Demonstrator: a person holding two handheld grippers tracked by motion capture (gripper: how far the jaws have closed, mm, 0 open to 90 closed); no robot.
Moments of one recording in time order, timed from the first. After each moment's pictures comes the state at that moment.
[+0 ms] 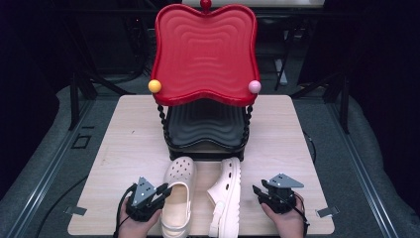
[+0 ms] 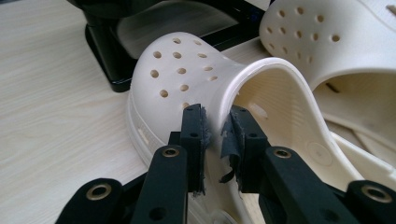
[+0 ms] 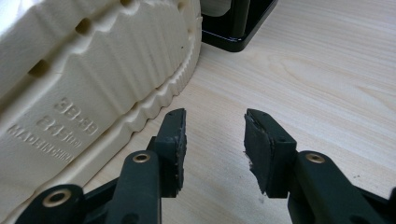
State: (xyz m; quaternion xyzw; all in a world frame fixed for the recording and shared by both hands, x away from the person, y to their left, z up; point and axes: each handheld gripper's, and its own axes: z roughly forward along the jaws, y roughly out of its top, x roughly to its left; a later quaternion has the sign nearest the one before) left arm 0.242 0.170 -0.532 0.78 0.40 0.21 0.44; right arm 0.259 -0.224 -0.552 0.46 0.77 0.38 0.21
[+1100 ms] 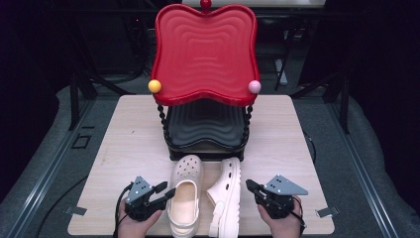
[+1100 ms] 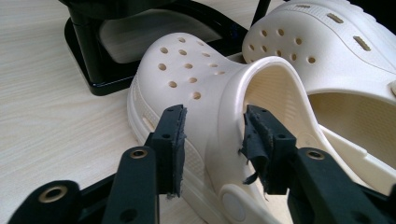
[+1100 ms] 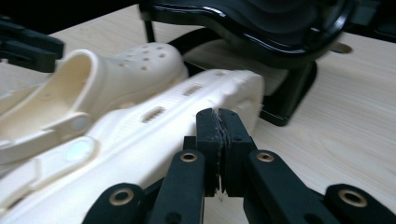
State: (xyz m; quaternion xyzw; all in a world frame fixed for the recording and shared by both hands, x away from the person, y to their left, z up) left arm 0.244 0.181 -0.535 0.76 0.40 0.17 0.48; right arm 0.231 -0.198 -0.502 0.39 0.76 0.47 0.23
